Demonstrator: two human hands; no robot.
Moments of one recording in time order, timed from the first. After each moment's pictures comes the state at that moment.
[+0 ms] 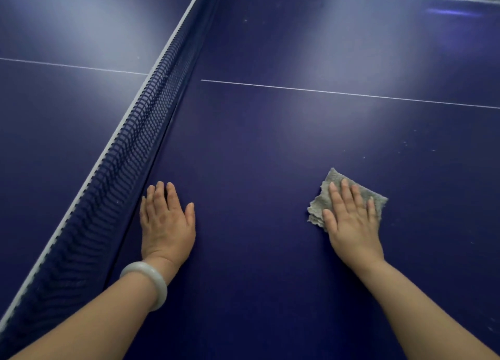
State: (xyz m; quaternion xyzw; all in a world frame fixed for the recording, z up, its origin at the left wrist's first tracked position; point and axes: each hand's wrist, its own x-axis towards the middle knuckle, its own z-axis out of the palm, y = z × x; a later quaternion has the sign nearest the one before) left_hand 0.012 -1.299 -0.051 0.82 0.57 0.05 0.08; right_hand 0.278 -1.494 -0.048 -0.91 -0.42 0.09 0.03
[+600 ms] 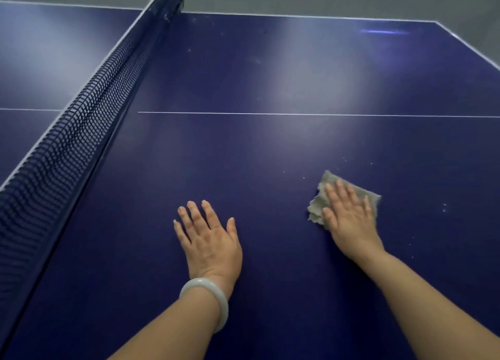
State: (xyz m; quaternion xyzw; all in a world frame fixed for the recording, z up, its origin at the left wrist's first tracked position) left_hand 0.199 -1.388 -0.050 0.82 0.57 0.02 0.09; right_hand 0.416 -1.532 -0.048 -0.92 -0.37 0.10 0.04
